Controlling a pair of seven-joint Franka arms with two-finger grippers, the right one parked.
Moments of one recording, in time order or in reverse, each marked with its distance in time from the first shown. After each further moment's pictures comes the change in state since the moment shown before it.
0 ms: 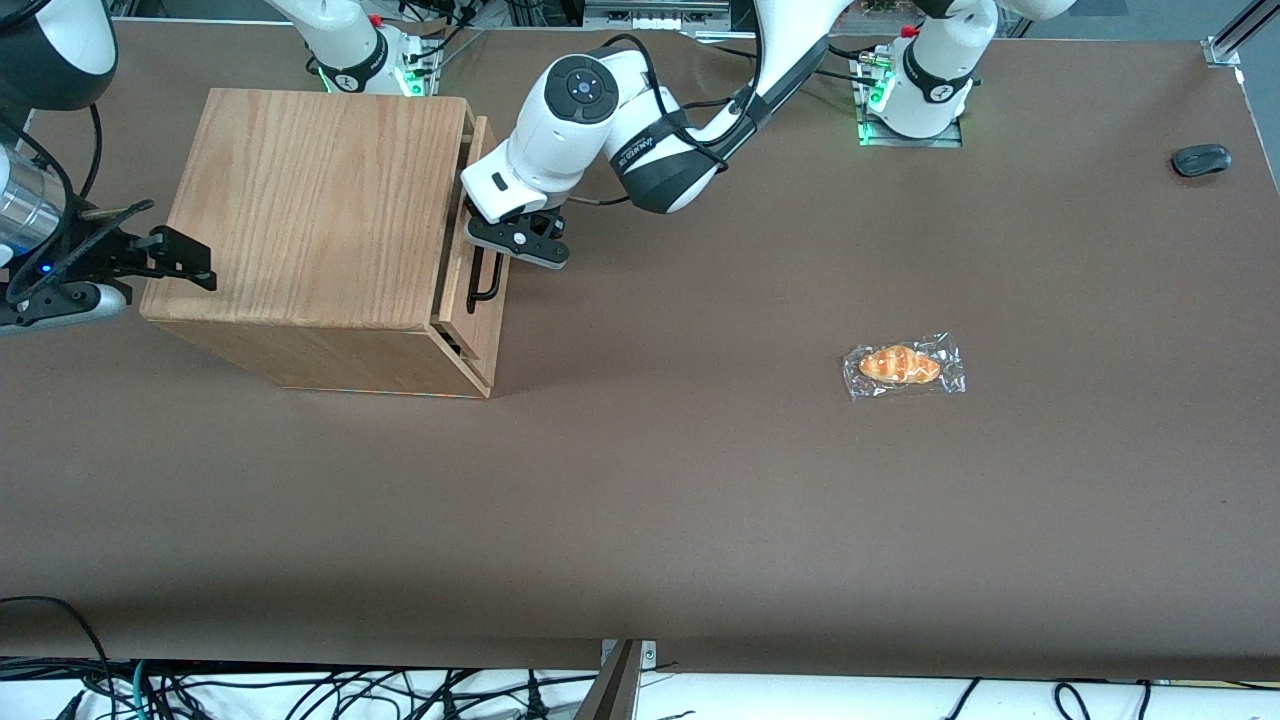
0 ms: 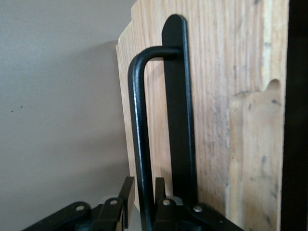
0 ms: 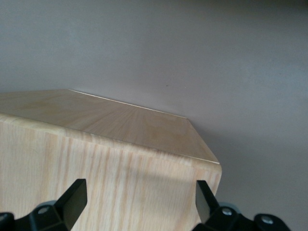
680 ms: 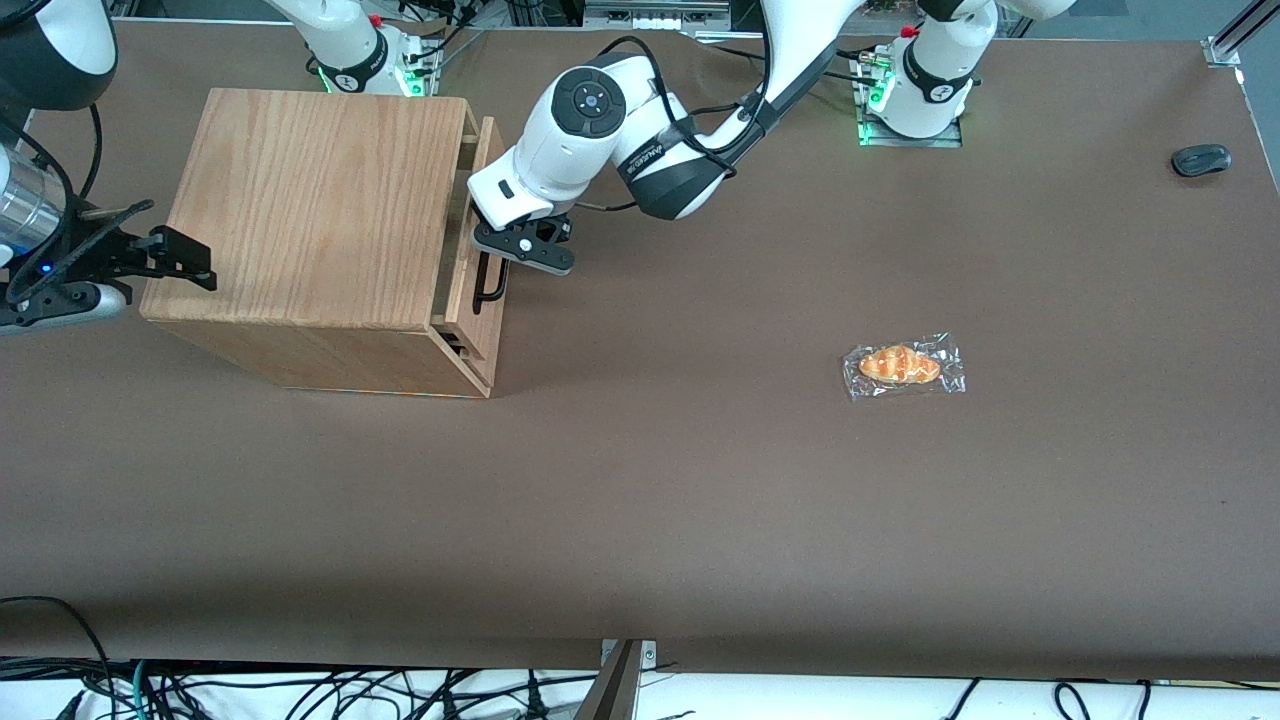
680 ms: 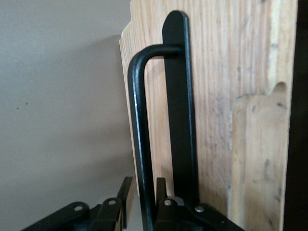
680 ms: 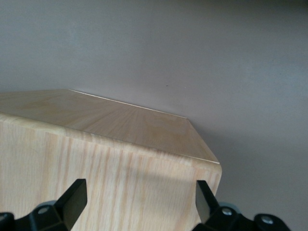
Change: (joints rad) arm 0.030 -0.001 -0.017 0.002 -0.024 -0.038 0.041
